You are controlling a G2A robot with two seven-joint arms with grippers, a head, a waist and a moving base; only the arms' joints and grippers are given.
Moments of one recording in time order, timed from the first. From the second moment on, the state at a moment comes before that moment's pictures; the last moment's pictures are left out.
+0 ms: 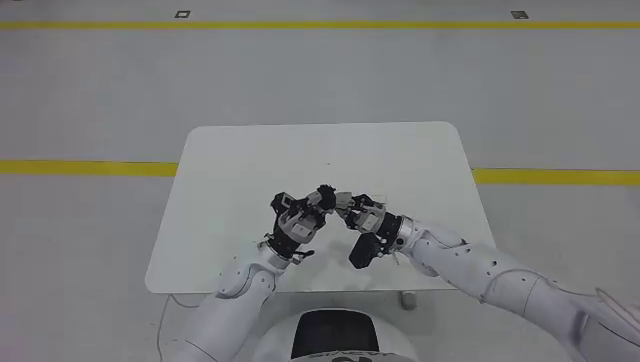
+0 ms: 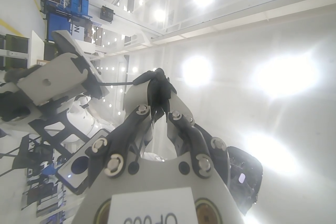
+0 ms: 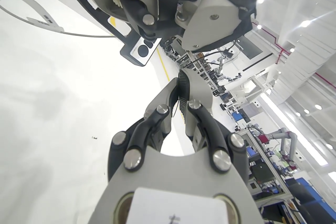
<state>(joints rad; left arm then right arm) 1.60 -1.32 -1.09 -1.53 -0.95 -0.32 -0.71 -0.94 -0.95 0.21 -1.28 -1.57 0.34 -0.74</state>
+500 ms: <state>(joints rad) 1.60 -1.31 -1.11 -1.54 -0.98 -0.34 -0.71 -1.11 -0.93 0.40 -1.31 -1.57 0.34 -0.83</state>
